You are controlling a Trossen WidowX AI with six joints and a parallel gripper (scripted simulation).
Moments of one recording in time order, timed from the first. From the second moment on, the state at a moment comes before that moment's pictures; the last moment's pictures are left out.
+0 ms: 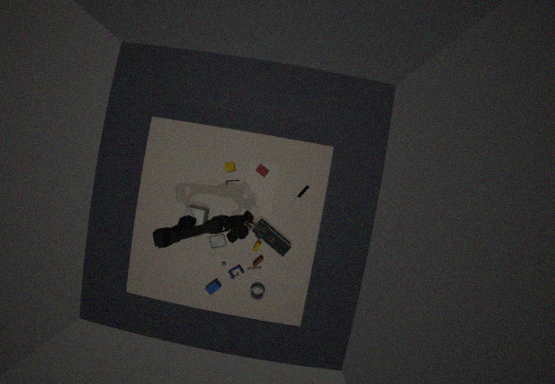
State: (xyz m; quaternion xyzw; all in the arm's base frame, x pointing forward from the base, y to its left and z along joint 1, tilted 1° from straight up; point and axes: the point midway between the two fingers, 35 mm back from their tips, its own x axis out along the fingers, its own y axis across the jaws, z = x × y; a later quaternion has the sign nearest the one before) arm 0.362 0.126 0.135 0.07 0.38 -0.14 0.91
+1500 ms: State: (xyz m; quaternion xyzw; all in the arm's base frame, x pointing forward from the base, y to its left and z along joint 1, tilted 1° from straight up) arm 0.360 0.128 0.047 0.08 0.37 -0.15 0.91
